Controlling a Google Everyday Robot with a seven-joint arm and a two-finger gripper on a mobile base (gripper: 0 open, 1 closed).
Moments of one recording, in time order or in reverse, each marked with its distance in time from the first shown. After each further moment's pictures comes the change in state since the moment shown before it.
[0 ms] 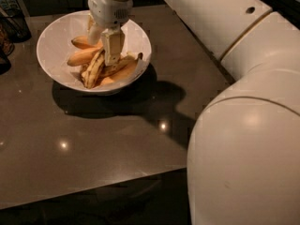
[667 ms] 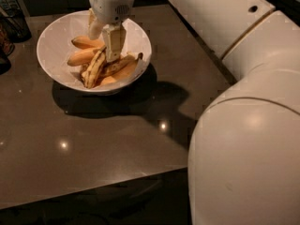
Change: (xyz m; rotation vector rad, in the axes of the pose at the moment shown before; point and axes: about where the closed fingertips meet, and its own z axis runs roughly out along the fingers) arm 0.003 -0.006 -0.009 0.027 0.019 0.001
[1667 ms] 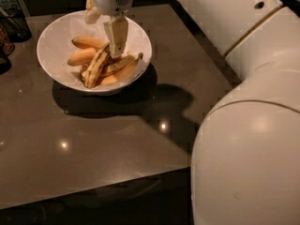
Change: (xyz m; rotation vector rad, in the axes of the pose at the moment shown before) arm 0.003 -0.007 -0.020 0.047 0.032 -0.007
